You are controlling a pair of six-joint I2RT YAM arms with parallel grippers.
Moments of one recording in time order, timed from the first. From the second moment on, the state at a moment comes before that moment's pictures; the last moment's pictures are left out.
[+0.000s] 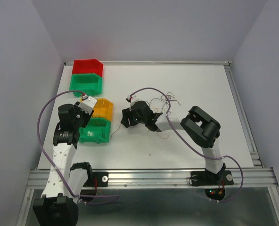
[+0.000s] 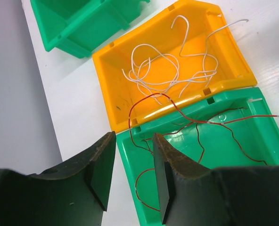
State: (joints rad) left arm 0.07 0.78 0.62 -0.37 0.16 0.58; right arm 0.89 2.04 1.18 0.36 -0.05 0.39
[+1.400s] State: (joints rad) left arm 0.07 0.73 0.53 -0.23 0.14 0.55; right arm 1.13 1.89 1.15 0.51 0.21 0.02
